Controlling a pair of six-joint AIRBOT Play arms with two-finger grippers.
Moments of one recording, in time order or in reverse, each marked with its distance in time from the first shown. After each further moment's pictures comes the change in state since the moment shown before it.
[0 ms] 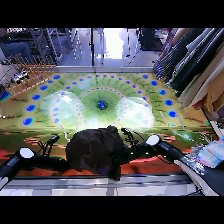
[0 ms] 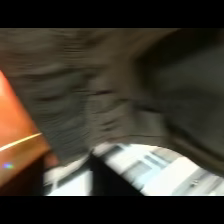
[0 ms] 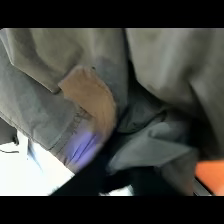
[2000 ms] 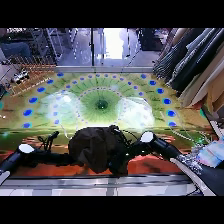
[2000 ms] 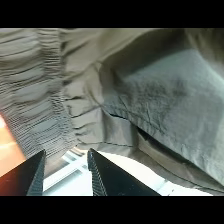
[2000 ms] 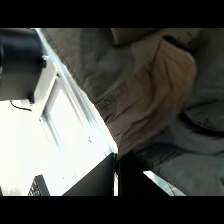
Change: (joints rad) left arm 0.046 -0.060 0.051 -0.184 -0.054 -0.004; right arm 0.082 -0.005 0.104 -0.018 0.135 -0.090
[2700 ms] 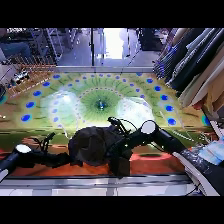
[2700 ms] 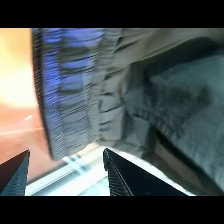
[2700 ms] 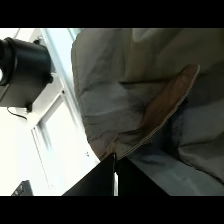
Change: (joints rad) left arm 0.061 -0.059 0.000 -0.006 -0.013 -0.037; right arm 0.000 0.020 0.202 -0.117 0.043 0.041
